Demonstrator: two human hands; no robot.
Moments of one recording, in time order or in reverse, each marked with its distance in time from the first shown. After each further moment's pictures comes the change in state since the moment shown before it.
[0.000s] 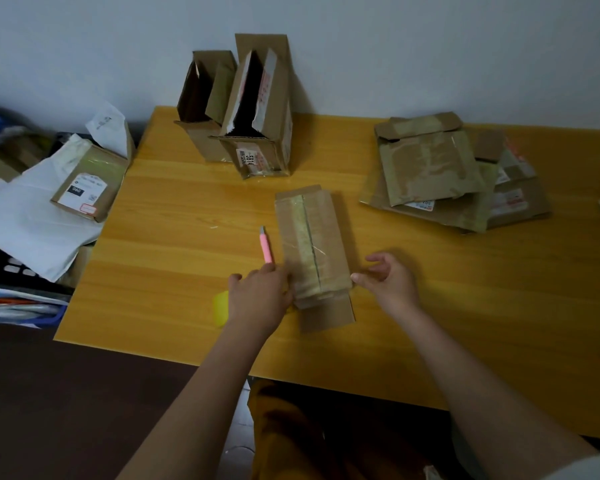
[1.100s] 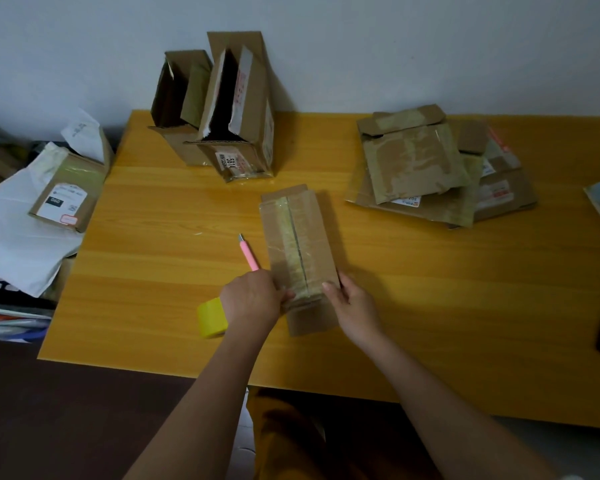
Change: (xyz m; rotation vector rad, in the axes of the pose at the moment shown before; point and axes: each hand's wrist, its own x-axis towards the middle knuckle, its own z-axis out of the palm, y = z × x) left_hand 0.024 0.019 0.003 0.073 -0.080 -0.220; right_hand -0.031 -0.003 0.037 0.058 -0.153 -0.046
